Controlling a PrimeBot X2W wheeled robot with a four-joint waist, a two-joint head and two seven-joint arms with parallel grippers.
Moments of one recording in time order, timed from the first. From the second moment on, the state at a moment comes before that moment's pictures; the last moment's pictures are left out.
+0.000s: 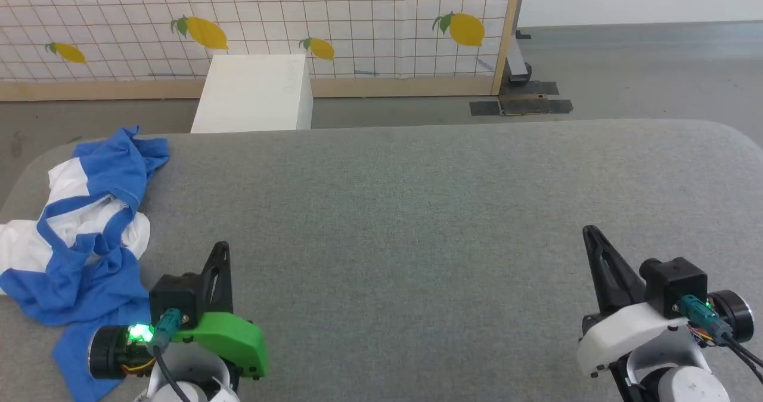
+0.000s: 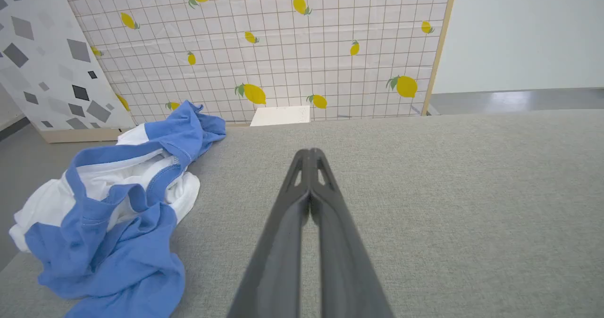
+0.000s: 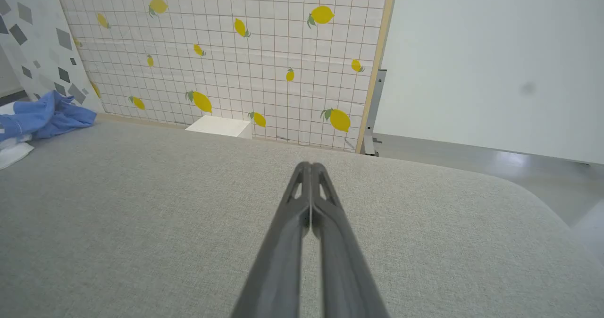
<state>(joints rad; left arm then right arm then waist) -0.01 0.05 0.00 0.00 -0.01 -0.01 0.00 -0.01 -0.05 0.00 0.01 0.01 0.13 0.00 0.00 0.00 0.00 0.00</state>
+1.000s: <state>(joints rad) -0.01 0.06 -0.01 0.00 -0.01 -0.01 0.00 -0.01 -0.05 0.00 0.01 0.01 0.13 0.00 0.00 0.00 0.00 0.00</state>
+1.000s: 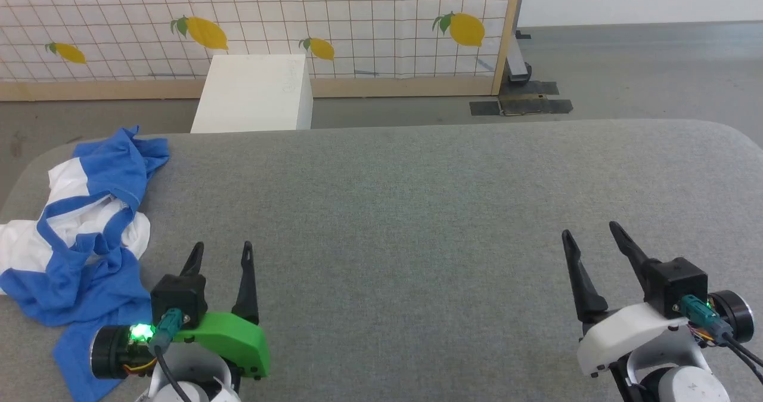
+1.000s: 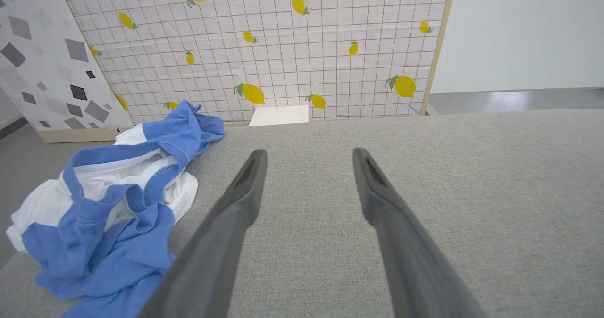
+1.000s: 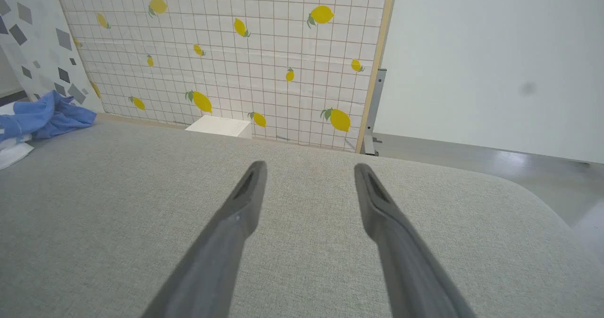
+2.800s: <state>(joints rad) 0.01 0.06 -0.02 0.05 -0.08 0.02 -0.11 0.04 -0.05 0.01 0.06 0.15 0.13 -0.11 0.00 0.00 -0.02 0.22</state>
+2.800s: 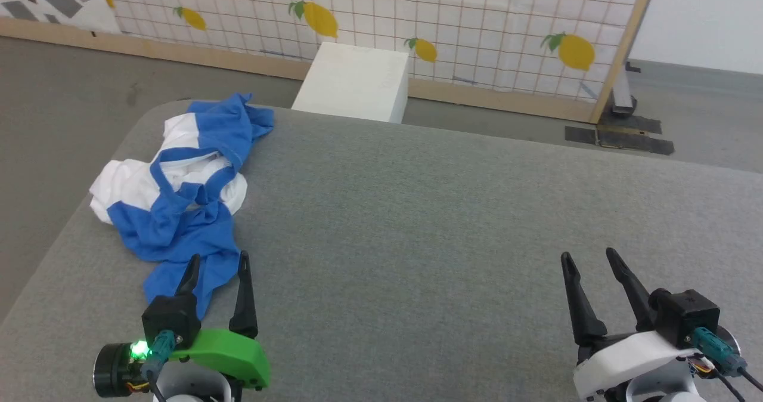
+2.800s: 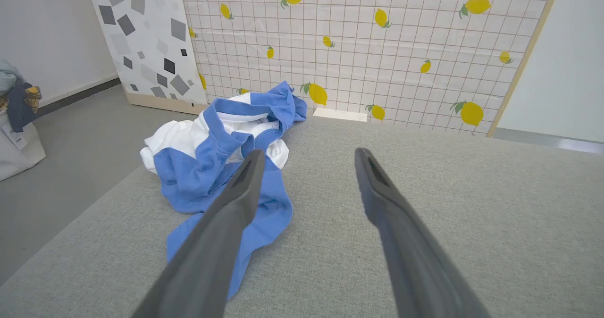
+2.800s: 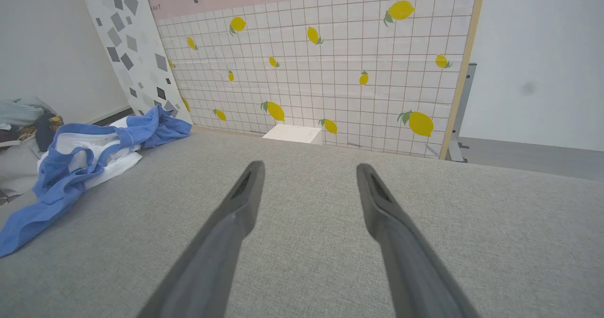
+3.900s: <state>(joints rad) 0.05 0.06 -0.01 0.06 -0.11 0.04 -0.18 0.07 -0.05 0.04 0.10 0.23 0.13 -0.18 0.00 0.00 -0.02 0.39</state>
